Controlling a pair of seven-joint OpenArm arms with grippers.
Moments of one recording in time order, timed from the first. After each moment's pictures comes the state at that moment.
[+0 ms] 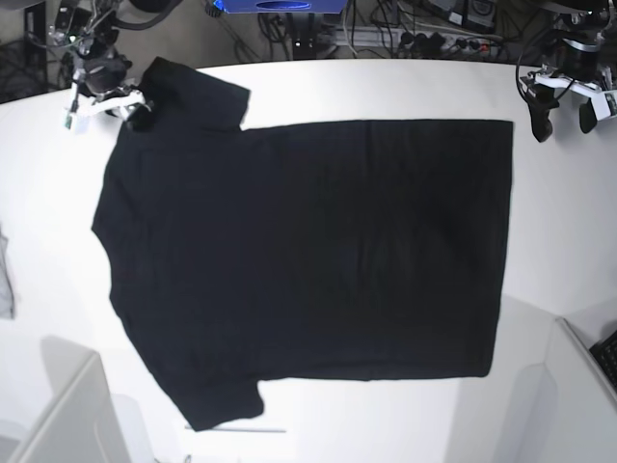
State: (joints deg) left arm 43.7 -16.0 -38.3 98.6 -37.6 -21.2 14.0; right arm -32.4 2.4 25.9 99.6 35.8 8.1 -39.6
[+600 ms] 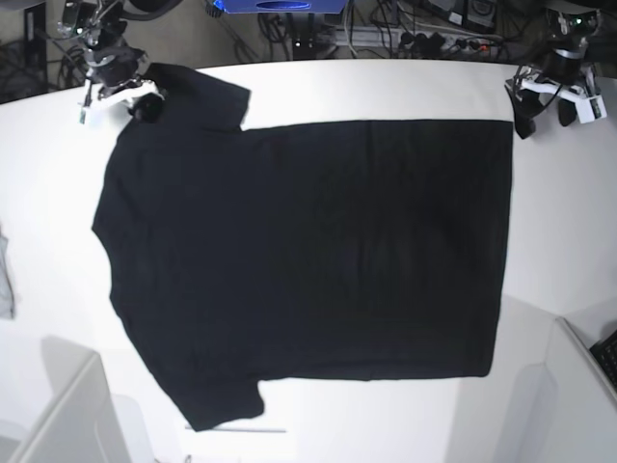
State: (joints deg) left arm 35.9 -13.0 -38.1 92.1 -37.6 -23.6 22.4; right arm -33.3 2.6 24.7 96.1 37.7 13.5 -38.2
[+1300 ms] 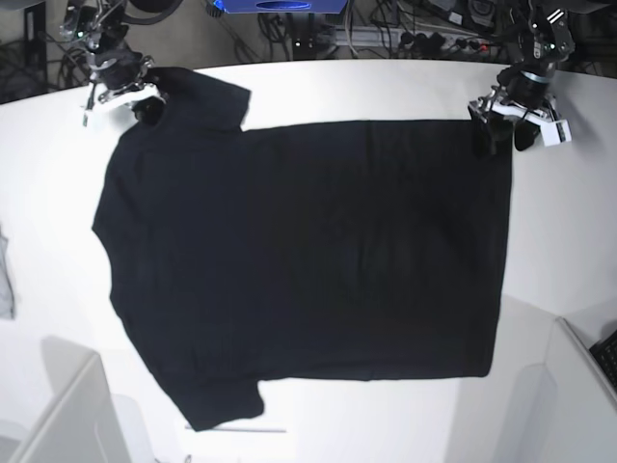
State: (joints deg) left arm 29.3 -11.7 -29.2 85.3 -39.0 -24.2 19.8; right arm -32.0 2.6 24.7 94.3 39.0 14.3 -37.8
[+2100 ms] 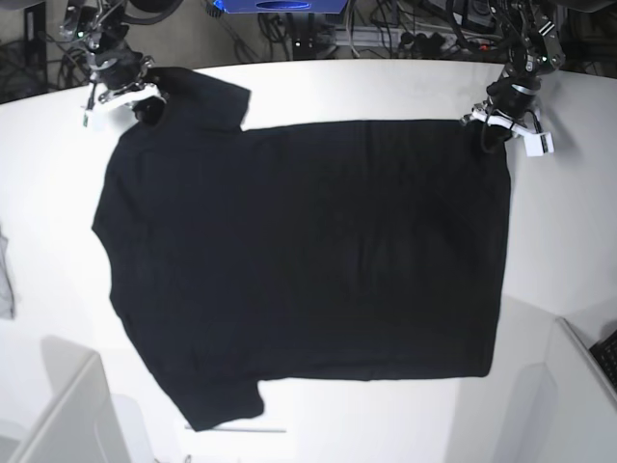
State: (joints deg) left arm 25.5 -10.2 -28.1 84.4 -40.0 -24.6 27.7; right arm -32.0 2.4 26.1 95.5 38.3 14.5 -39.7
